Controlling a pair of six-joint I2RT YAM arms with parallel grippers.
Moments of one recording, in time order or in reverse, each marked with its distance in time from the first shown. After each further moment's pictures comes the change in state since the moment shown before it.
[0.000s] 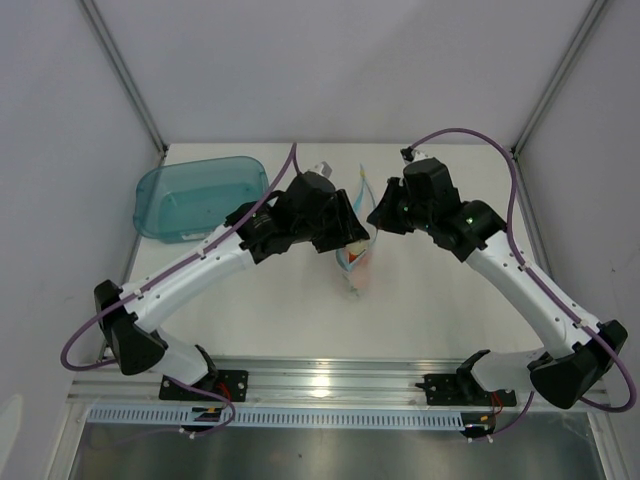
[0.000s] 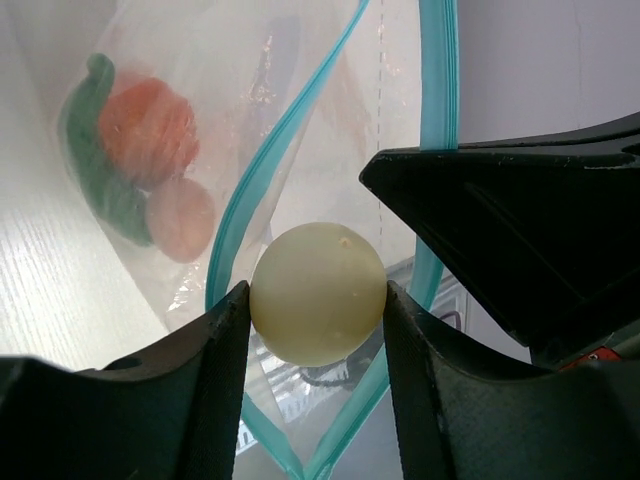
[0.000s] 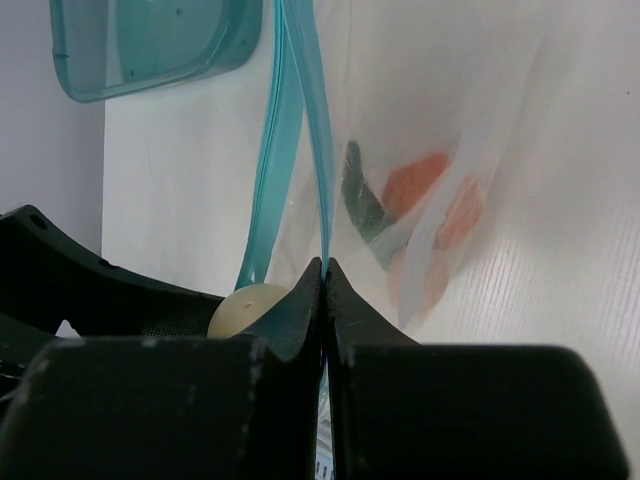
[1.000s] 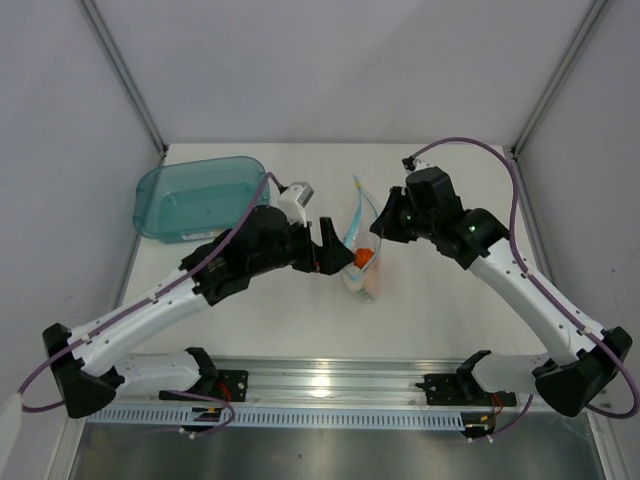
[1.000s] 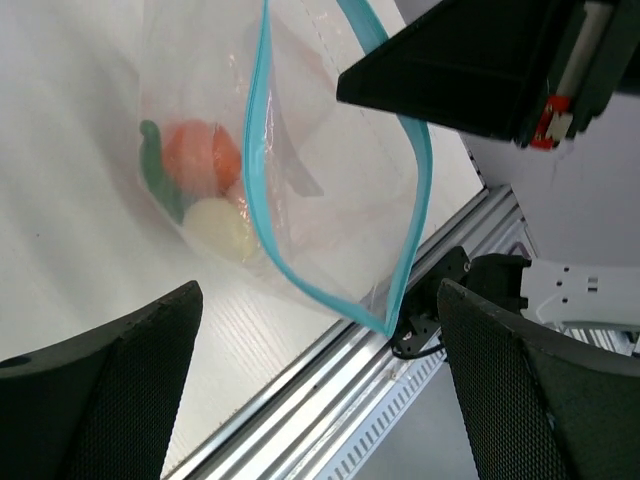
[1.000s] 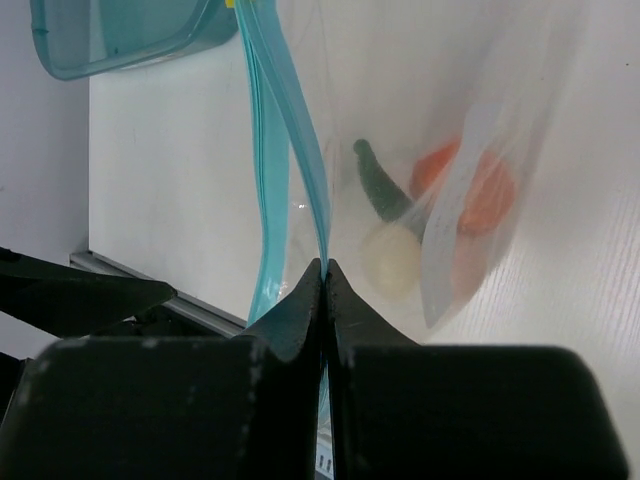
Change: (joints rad) left arm -0.003 -0.320 -0.356 0.257 0.053 0.339; right arm 0.000 -0.043 -0.072 0.001 -0.017 -0.005
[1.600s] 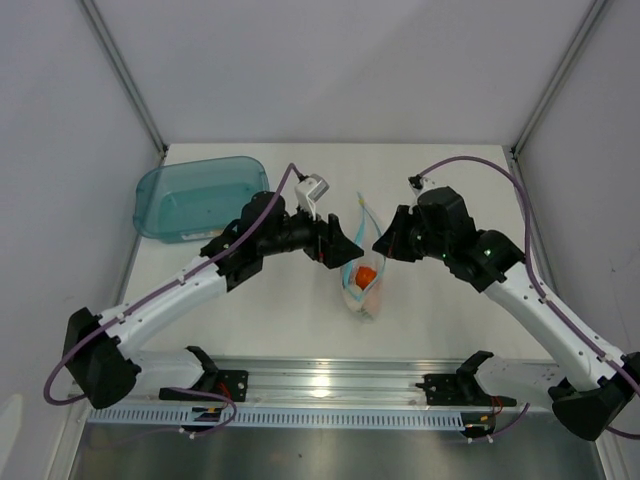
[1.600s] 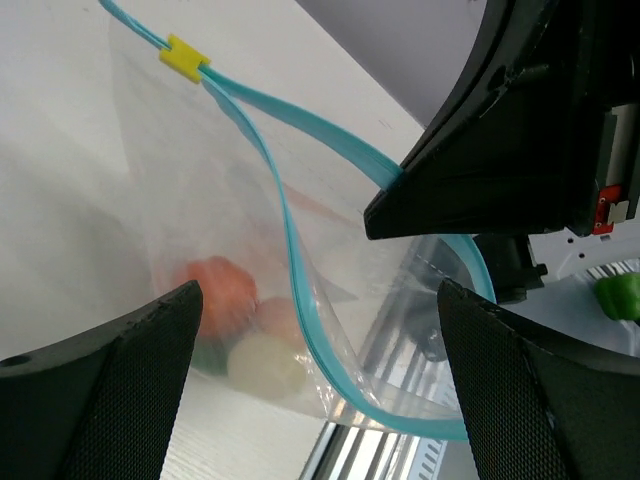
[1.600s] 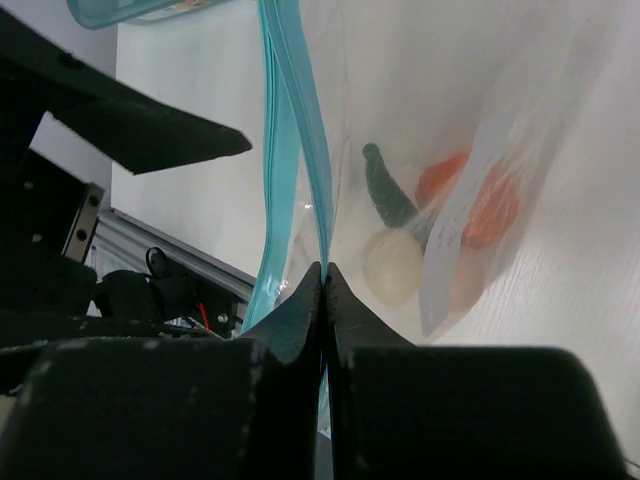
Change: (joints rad) left arm 0.148 0.065 -0.145 0.379 0.372 0.250; right arm 0.025 -0.144 -0.127 0.002 -0.066 0.025
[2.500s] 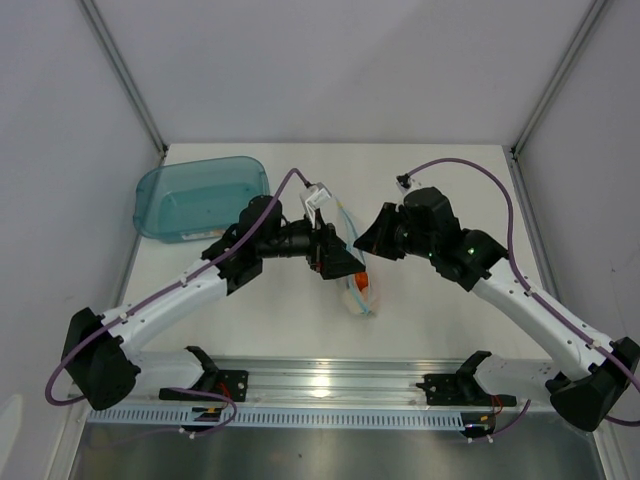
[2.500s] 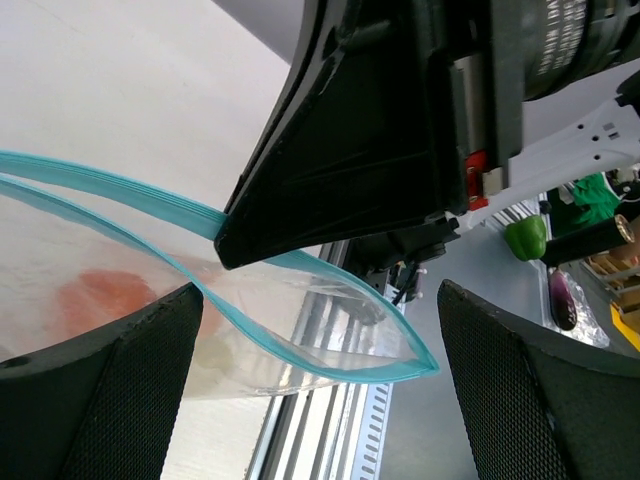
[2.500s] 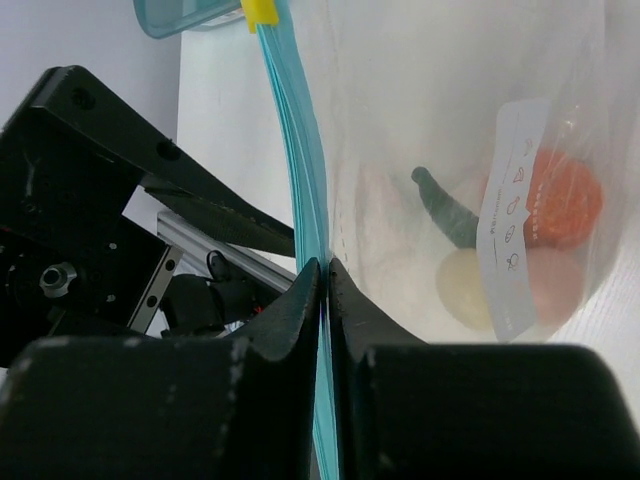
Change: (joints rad) left arm 0.022 0.010 -0.060 0.139 0.278 -0.072; right arm 0.058 0.042 -0.035 0.141 -0.023 0.141
